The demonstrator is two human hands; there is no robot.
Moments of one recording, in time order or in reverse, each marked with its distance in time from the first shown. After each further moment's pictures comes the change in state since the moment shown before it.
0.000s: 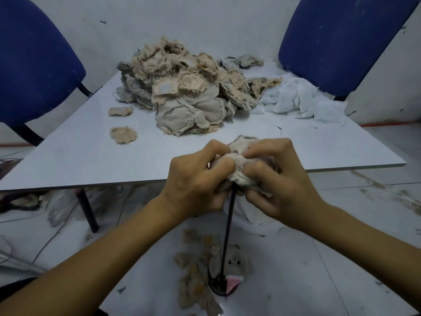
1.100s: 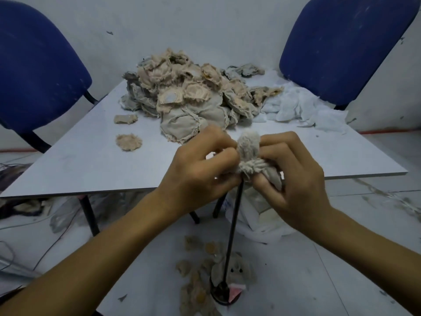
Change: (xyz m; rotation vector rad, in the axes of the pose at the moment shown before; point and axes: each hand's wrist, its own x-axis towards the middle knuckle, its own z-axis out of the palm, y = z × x) left_hand 0.034 -0.006 -0.025 -0.136 0.080 0.048; right_hand 0.024 -0.013 -0.010 0.006 0.195 0.141
